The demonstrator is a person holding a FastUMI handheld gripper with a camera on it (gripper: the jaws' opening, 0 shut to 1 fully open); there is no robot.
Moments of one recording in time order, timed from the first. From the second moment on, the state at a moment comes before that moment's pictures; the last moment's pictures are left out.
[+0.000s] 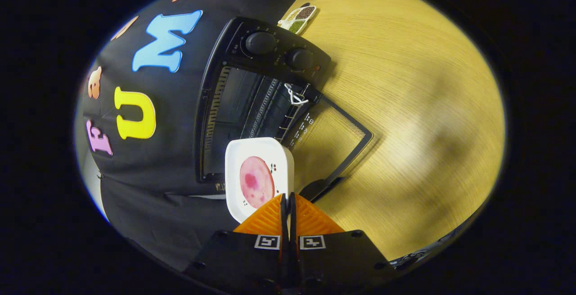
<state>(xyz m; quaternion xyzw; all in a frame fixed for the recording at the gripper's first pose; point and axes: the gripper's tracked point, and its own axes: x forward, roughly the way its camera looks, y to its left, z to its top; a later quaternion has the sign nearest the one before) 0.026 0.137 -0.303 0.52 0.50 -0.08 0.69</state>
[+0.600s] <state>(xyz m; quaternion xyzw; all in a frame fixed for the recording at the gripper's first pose) 0.104 0.162 -0.325 0.58 0.39 -0.19 0.69</state>
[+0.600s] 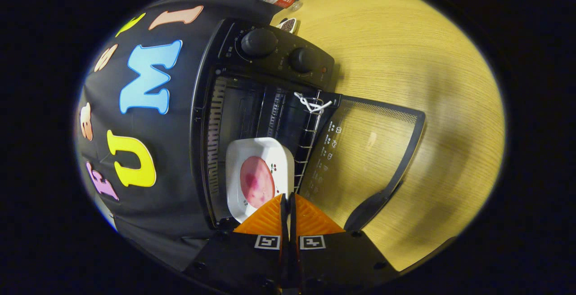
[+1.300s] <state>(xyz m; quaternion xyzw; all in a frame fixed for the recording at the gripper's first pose) 0.153 0.150 -0.356 0.61 0.31 -0.29 0.67</state>
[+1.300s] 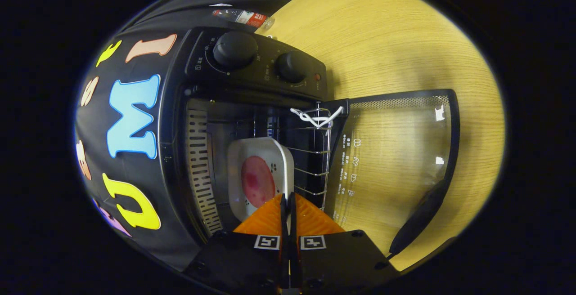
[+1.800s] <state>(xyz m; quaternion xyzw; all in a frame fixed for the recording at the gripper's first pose) 0.131 0.182 -0.322 0.58 0.34 -0.19 0.72</state>
